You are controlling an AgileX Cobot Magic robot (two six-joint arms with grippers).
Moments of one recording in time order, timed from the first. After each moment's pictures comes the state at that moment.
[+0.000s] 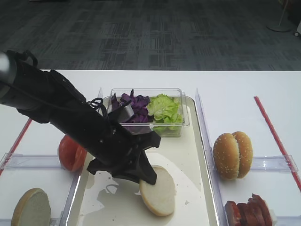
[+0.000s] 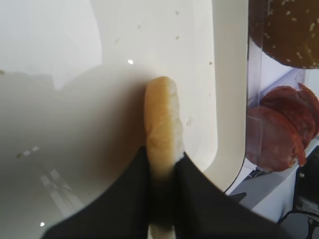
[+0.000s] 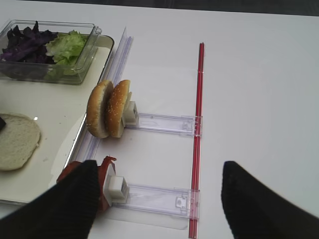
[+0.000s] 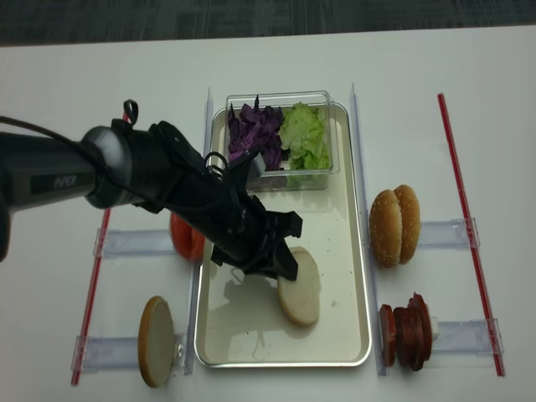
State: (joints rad) left arm -0.49 1.88 -0.98 -1.10 0.83 0.55; right arm -0.07 -0.02 -0.49 0.18 1.12 -0.14
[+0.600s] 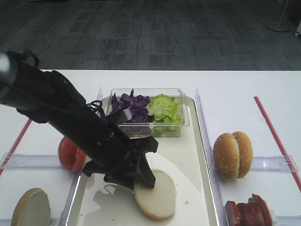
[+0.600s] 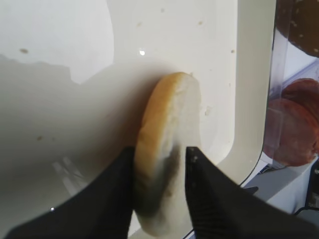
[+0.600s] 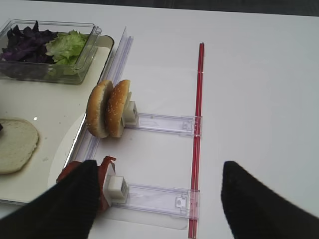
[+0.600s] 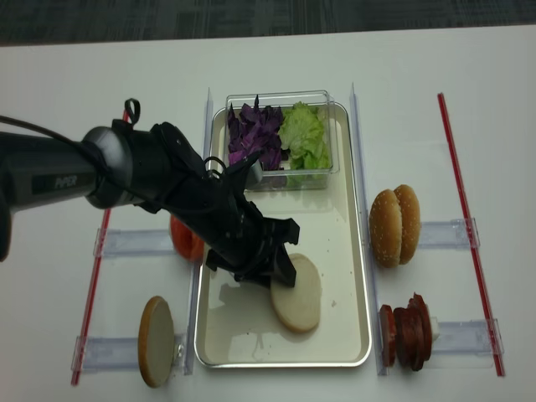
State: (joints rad) left arm -0.49 1.88 -0.98 -1.02 0.83 0.49; right arm -0.07 -0.02 -0.49 0.18 1.12 -0.14
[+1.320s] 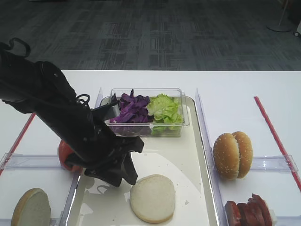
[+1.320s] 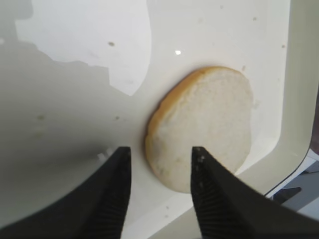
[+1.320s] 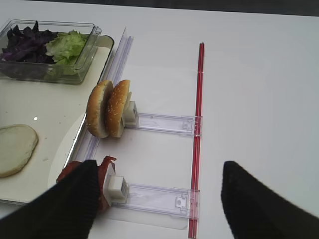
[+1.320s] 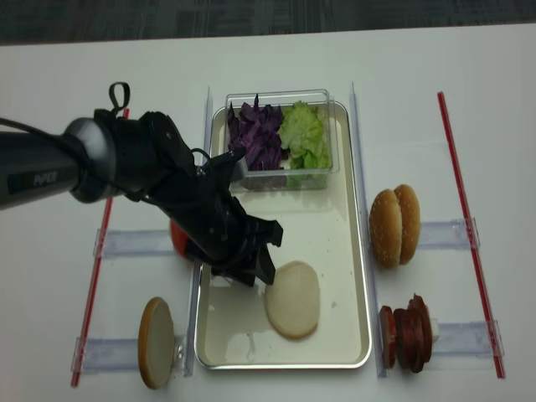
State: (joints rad) left arm -0.45 1.83 -0.98 -0.81 0.82 0.36; right arm -0.07 -0.02 -0.49 0.18 1.12 -0.14
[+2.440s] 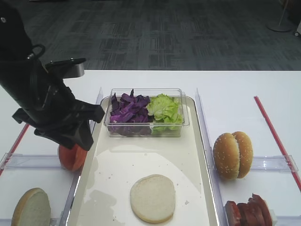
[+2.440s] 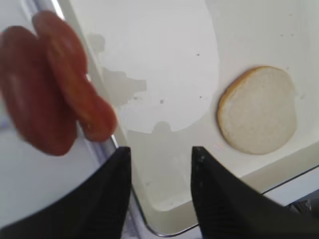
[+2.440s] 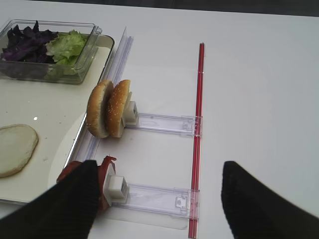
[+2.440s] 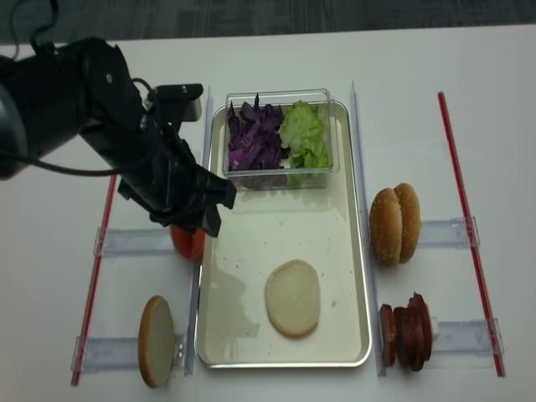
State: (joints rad) left arm -0.35 1.58 -1.06 -0.33 0.97 0.08; right arm -0.07 -0.02 -0.49 0.18 1.12 -0.15
